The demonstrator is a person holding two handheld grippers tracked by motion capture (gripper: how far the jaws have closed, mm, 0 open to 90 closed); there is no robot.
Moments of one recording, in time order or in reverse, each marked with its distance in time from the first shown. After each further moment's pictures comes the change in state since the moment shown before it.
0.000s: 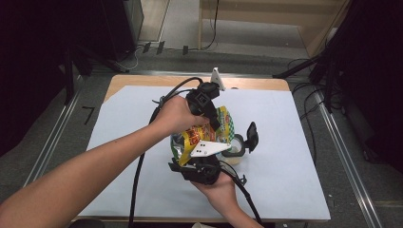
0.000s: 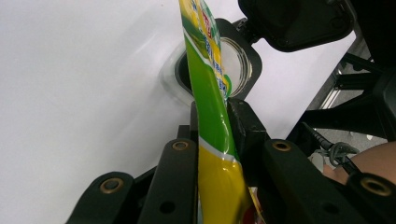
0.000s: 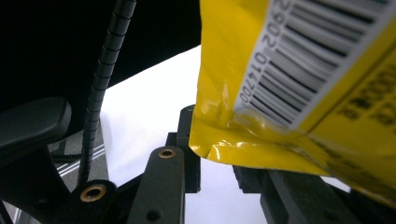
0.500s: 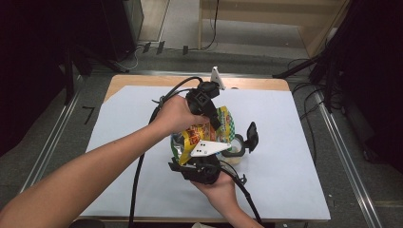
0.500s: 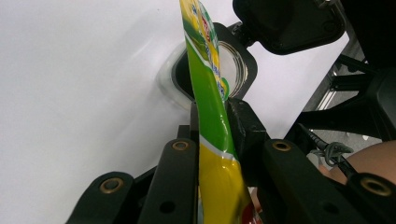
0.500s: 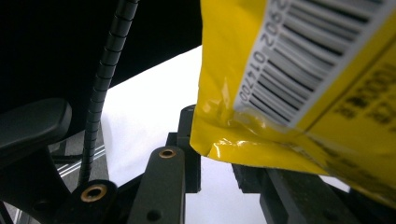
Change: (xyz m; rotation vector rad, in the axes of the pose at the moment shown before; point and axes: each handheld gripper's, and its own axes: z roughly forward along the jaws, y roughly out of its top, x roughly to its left) left arm -0.001 0.000 -0.002 -0.014 -0.013 0.011; right arm 0.000 0.000 0.000 0.000 0.000 0.001
